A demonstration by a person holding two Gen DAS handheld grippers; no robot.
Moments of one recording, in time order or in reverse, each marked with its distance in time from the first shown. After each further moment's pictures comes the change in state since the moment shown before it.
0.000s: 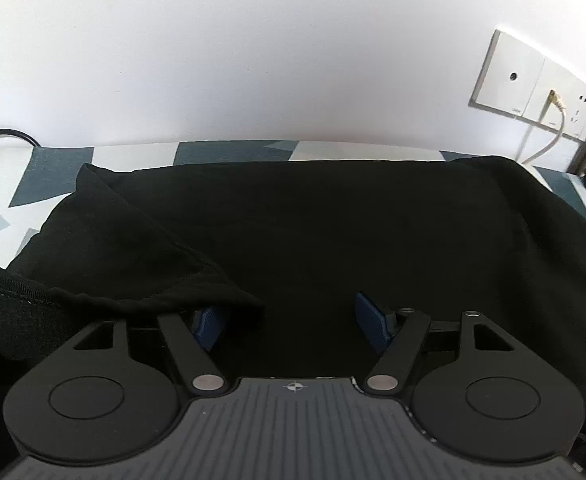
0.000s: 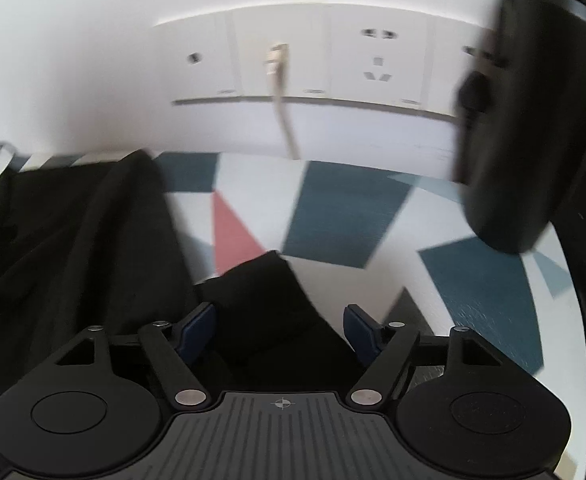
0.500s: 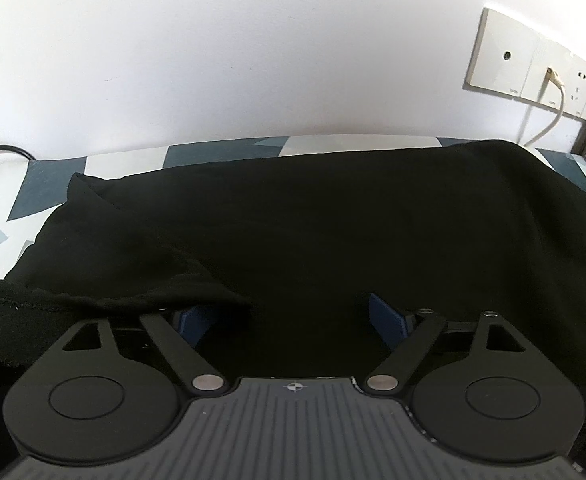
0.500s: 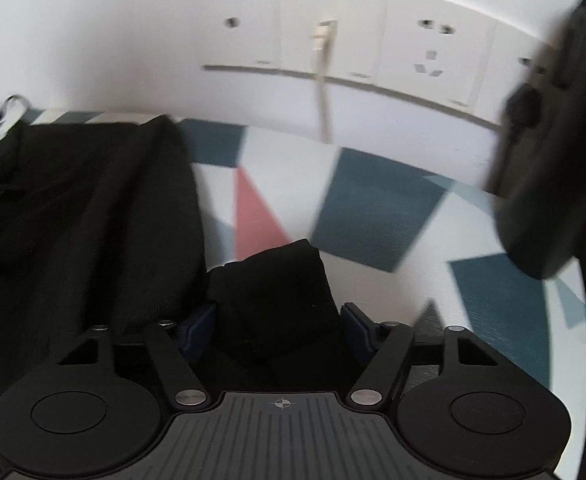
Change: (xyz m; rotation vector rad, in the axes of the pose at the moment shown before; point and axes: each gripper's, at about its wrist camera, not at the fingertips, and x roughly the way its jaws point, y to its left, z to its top) left arm 0.011 -0.015 0.000 0.065 0.007 0.011; right arm 0.017 0.010 0.008 -0.076 0.074 -0.020
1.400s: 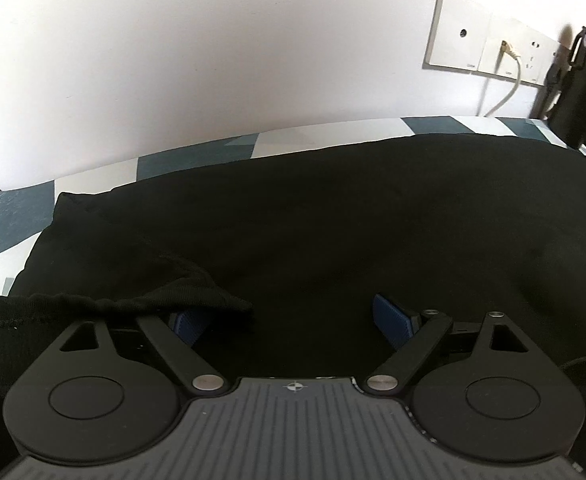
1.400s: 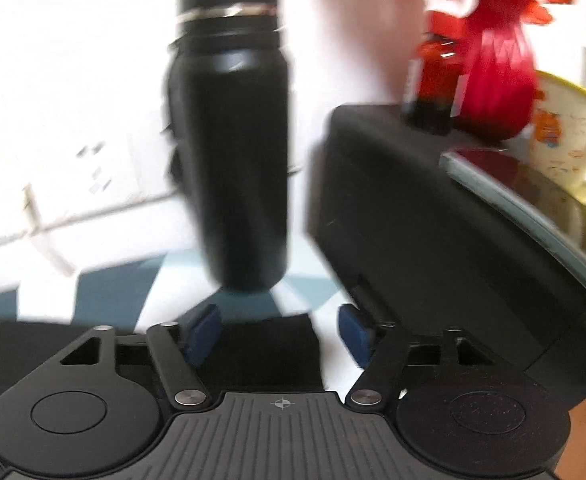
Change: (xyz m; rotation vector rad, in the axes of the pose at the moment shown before) left arm 0.001 0.017 0.002 0.135 0.016 -0.129; right arm -0.078 -0.090 -0.026 0.481 -0.198 -0.434
